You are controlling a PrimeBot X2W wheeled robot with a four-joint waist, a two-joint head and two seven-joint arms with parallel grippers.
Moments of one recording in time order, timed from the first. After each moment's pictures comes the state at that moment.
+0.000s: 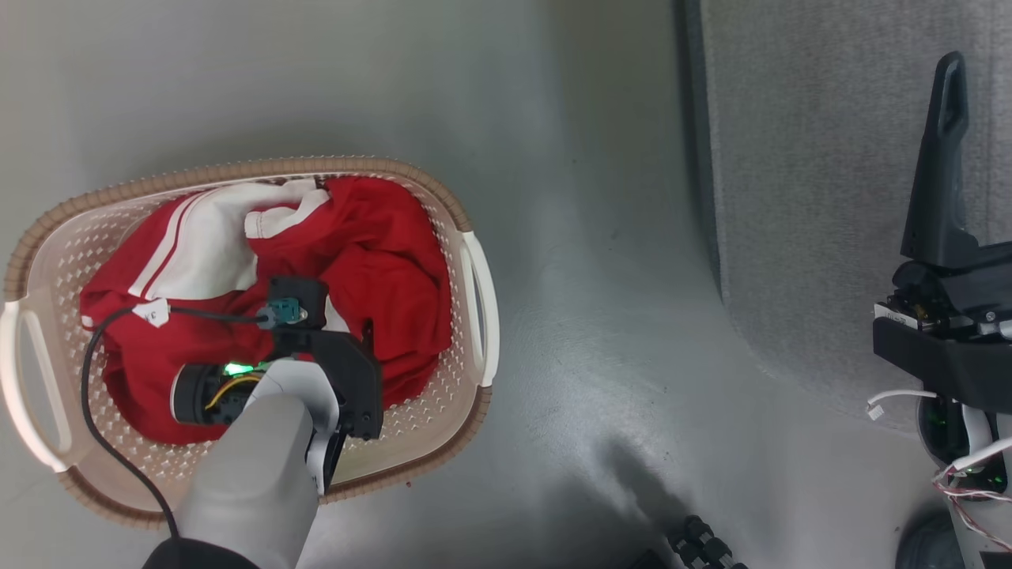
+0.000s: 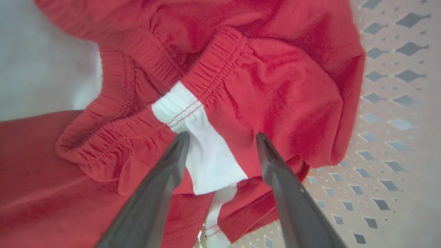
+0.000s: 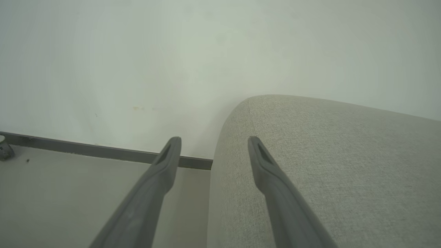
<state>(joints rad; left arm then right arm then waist) -0.86 0.04 -0.53 1.14 -0.55 0.03 0.02 -0.50 -0.29 0.16 -0.23 0.24 -0.11 -0.25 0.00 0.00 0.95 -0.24</state>
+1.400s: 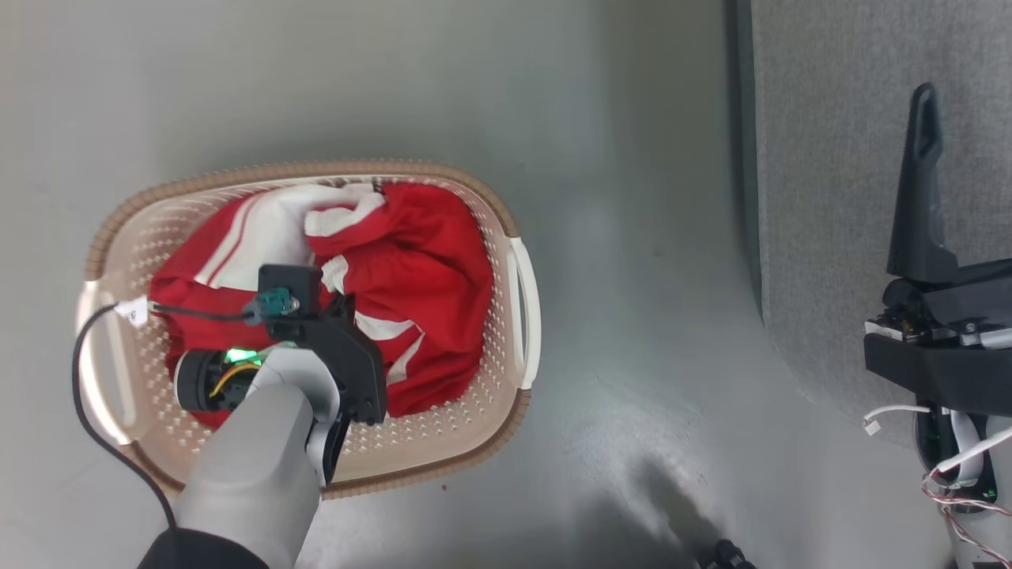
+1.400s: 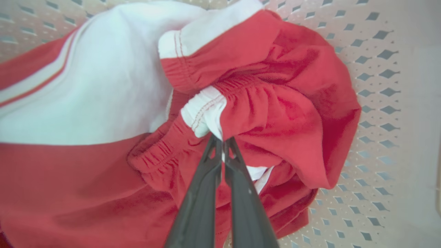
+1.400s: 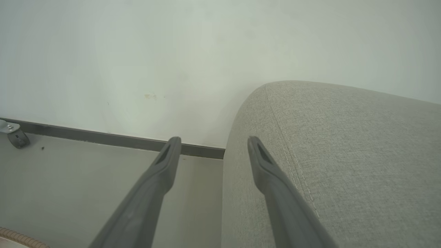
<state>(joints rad) -0.90 0.04 -0.57 1.16 -0.64 0.01 -0.08 -0.46 -0.28 0.15 -0.22 0.20 -0.11 -0.19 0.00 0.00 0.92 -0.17</state>
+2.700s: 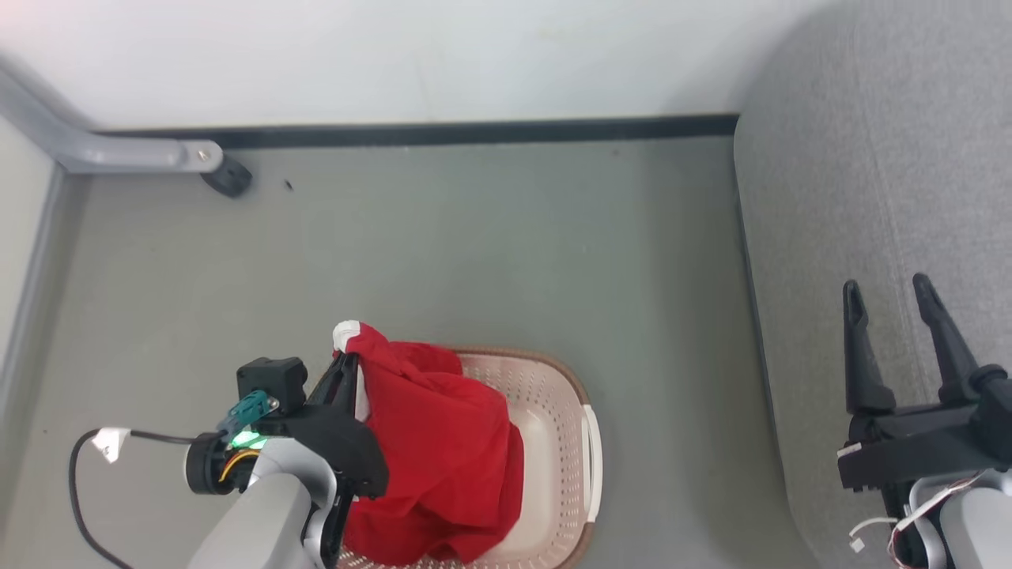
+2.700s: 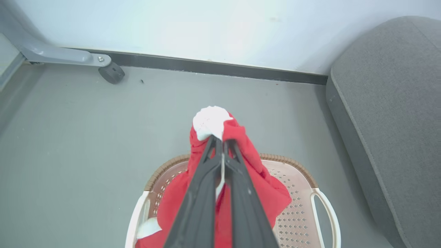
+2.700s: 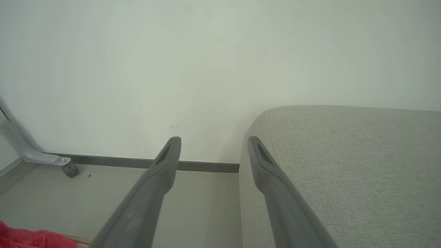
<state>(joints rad) -0.66 0.07 -0.50 0.96 -0.68 -0.02 -0.25 -0.29 -0.29 0.15 0.13 0.27 -0.05 -0.22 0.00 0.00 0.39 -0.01</state>
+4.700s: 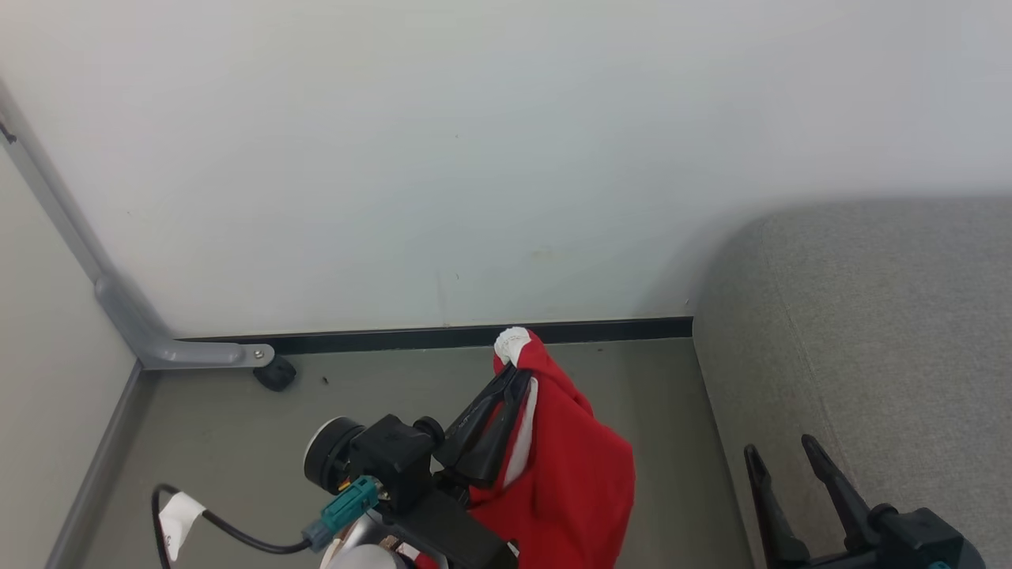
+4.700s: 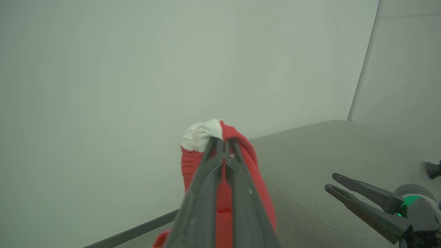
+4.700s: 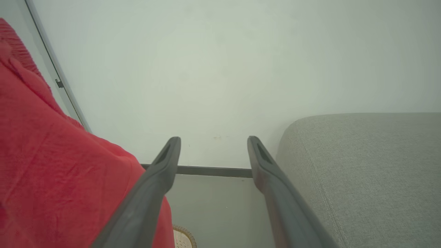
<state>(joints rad) -0.36 0.13 -0.62 0.11 -0.50 -0.01 -0.15 -0.05 -0.21 0.27 0.15 0.32 0.00 -0.22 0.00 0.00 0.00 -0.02</state>
